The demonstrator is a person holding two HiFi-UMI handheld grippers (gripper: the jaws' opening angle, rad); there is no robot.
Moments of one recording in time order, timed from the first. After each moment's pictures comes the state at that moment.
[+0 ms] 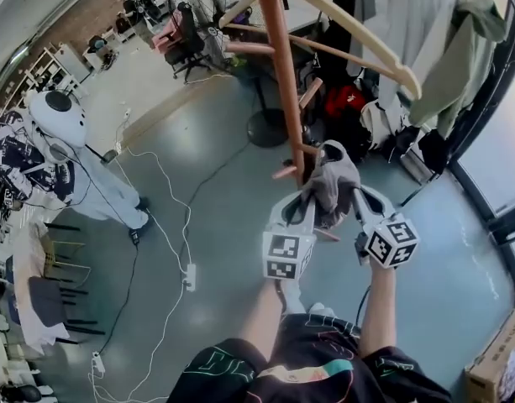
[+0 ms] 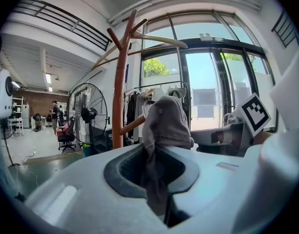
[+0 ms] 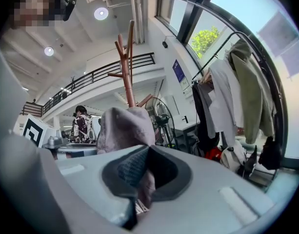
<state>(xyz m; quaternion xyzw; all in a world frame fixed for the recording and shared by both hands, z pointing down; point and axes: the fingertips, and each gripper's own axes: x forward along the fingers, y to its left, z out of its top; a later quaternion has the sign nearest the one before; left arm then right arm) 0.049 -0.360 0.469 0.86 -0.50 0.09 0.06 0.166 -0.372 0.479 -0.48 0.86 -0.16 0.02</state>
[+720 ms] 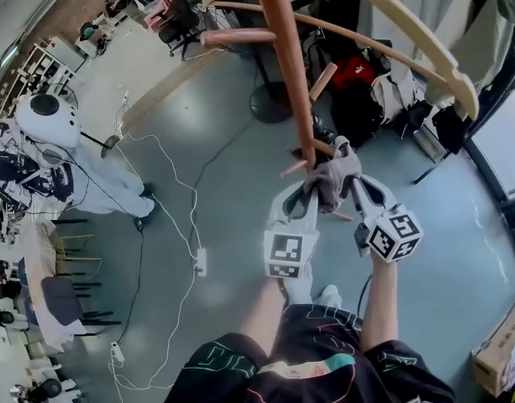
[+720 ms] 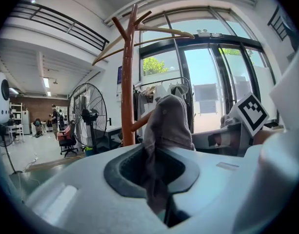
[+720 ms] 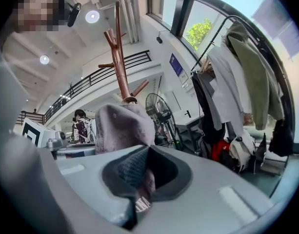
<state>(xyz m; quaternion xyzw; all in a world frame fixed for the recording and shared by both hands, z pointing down) 0.034 -0.397 0.484 0.86 -0.50 0.11 0.02 0.140 -0.411 0.509 -0.47 0.86 -0.19 0.04</state>
